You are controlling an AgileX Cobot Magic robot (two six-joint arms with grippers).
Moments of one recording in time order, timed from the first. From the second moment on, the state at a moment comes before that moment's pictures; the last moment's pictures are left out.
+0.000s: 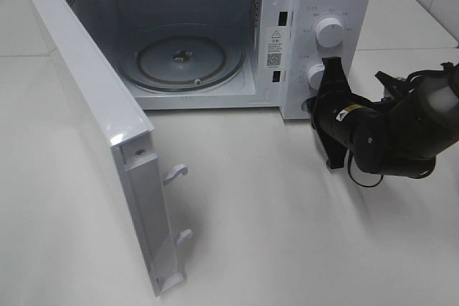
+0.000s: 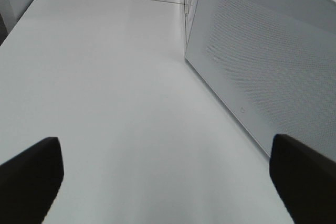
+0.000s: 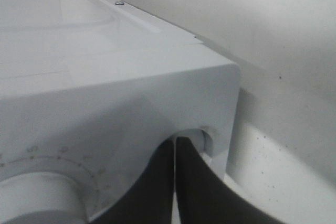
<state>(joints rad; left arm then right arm) 0.09 0.00 -0.51 -0.16 1.06 0.00 0.41 2.09 -0.77 0.37 -0.88 1.36</state>
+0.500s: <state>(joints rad) 0.09 0.00 -0.51 -0.16 1.06 0.00 0.40 1.91 -0.65 0.21 -0.79 1.39</state>
